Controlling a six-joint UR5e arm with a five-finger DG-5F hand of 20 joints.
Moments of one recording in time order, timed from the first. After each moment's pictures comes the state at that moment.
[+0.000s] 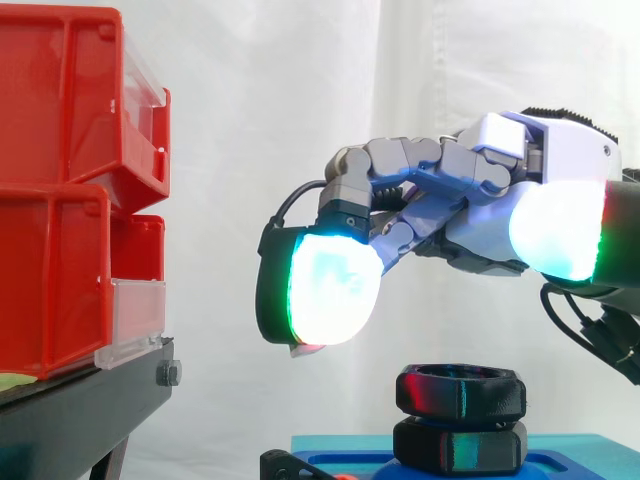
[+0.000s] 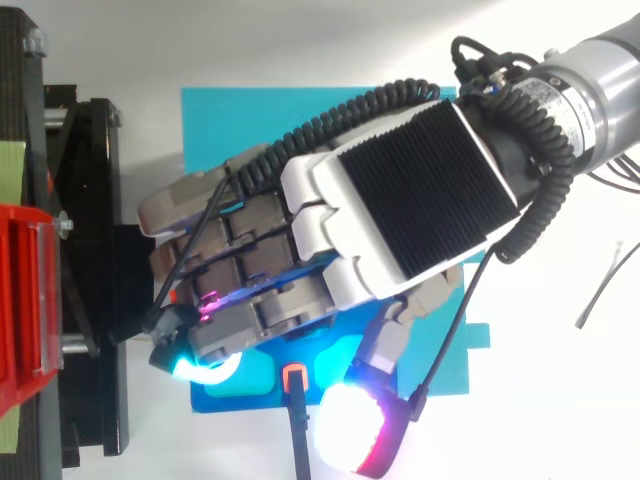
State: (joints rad) arm -0.02 -2.34 -1.19 -2.45 -2.09 -1.26
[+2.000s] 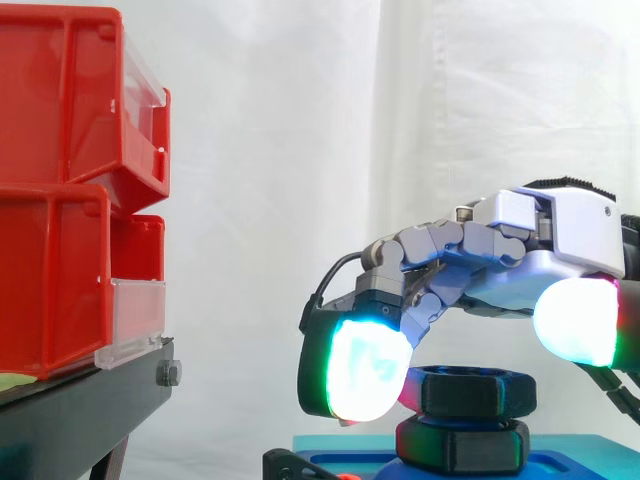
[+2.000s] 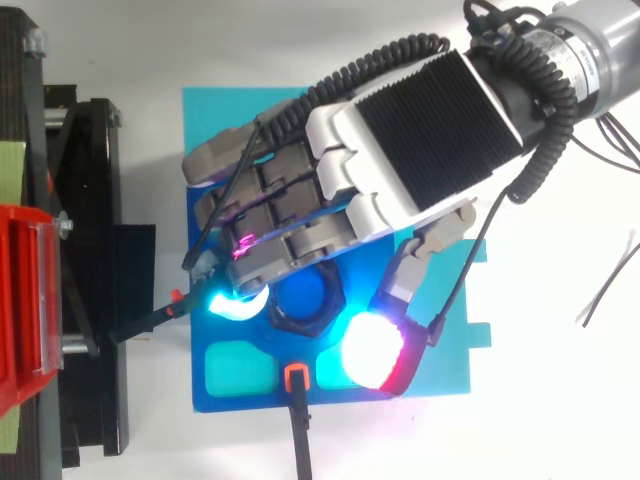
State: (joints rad) arm -0.09 -2.35 -1.19 -2.50 -2.20 -1.27
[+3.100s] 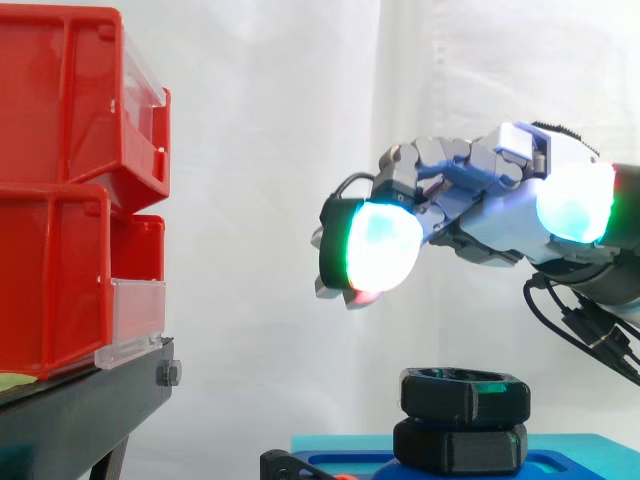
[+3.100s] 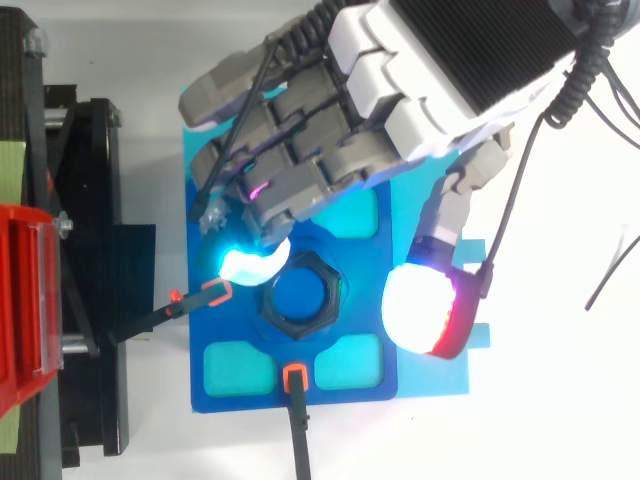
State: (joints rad) arm -0.15 -2.35 -1.18 -2.30 -2.28 -1.07
